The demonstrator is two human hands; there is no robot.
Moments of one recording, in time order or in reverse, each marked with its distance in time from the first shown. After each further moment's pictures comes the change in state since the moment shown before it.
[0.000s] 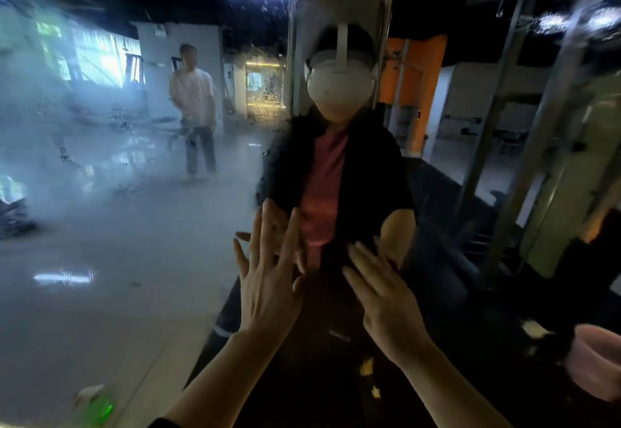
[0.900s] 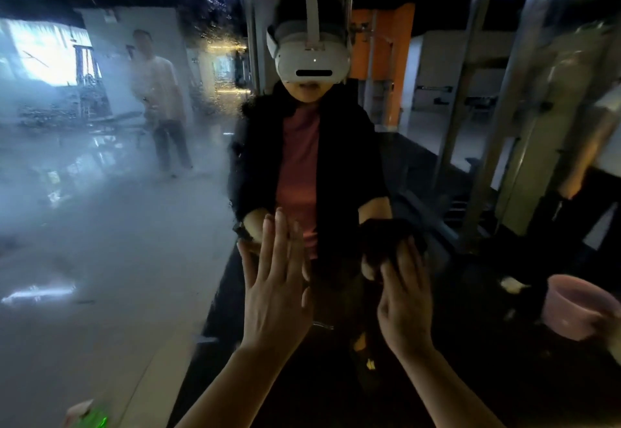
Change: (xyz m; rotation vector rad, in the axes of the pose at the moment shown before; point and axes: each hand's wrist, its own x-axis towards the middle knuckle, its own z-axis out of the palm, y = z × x) left_hand -0.016 0.025 0.031 0.067 -0.111 0.148; right_hand -0.056 0.030 0.021 -0.089 0.220 0.423
